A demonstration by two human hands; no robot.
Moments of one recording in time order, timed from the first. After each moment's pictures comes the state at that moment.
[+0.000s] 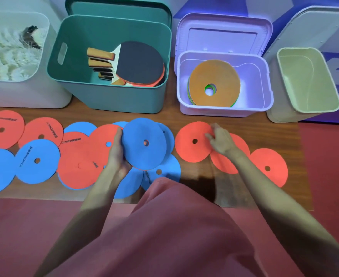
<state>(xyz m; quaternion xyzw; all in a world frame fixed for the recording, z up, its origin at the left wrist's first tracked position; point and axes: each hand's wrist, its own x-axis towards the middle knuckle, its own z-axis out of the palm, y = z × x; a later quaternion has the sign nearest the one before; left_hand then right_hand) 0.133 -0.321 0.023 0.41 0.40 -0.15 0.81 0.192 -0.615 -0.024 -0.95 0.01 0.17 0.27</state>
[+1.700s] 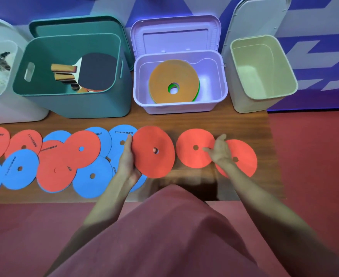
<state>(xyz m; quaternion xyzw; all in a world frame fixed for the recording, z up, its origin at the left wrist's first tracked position) 0.104 -0.480 0.043 0.44 0.41 -0.17 0.78 0.127 -0.735 -0.022 -0.87 0.20 0.21 0.41</state>
